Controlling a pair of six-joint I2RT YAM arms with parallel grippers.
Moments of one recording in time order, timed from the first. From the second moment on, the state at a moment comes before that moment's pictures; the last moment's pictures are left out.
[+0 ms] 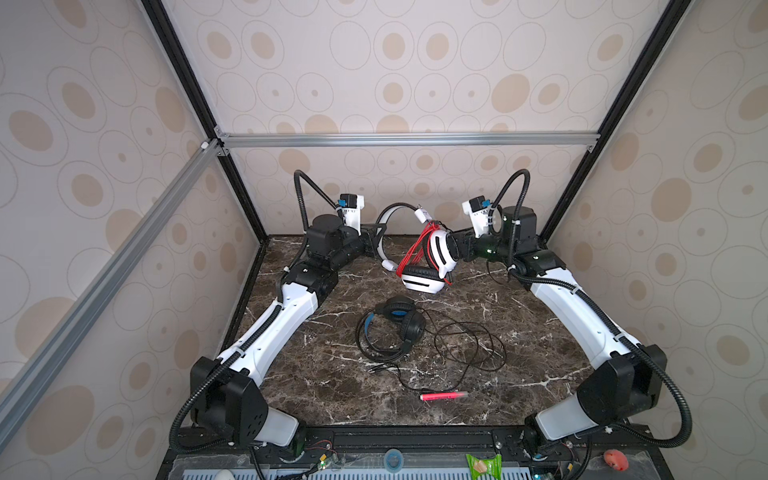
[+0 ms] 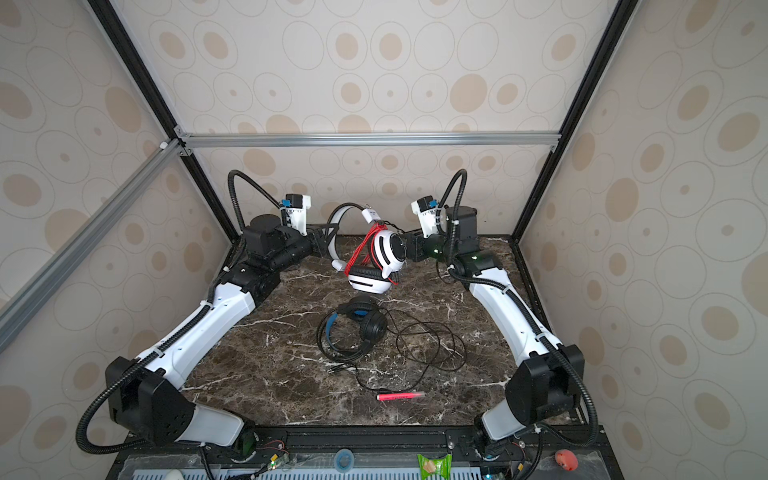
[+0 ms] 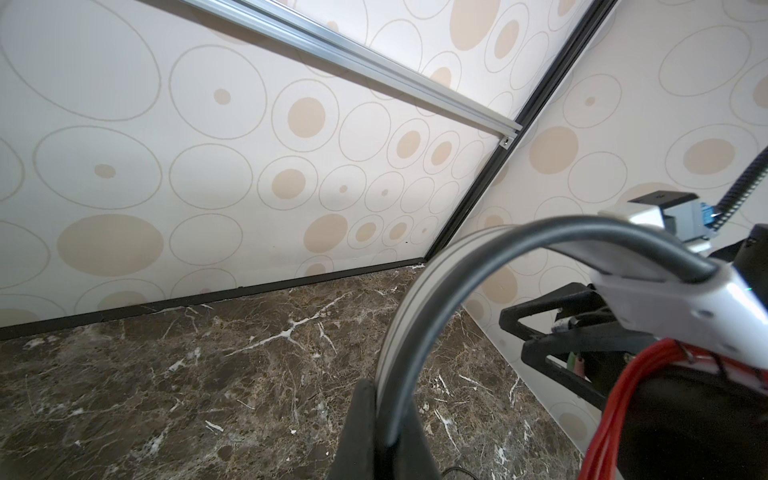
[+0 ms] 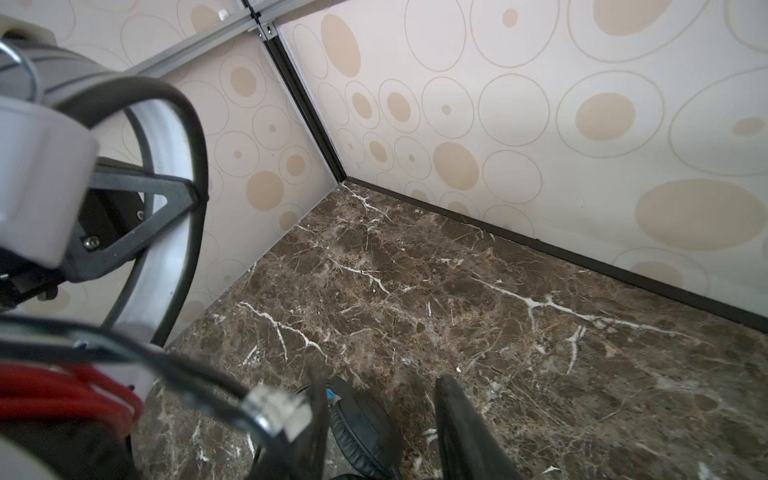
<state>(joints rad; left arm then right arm) -0.38 1.44 1.33 -0.01 0.31 -0.40 0.27 1.52 1.44 -0.28 -0.57 0.15</state>
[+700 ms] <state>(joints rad) -0.35 1.40 1.31 0.03 0.23 -0.49 0.25 1.52 1.20 -0.09 -0.65 0.29</state>
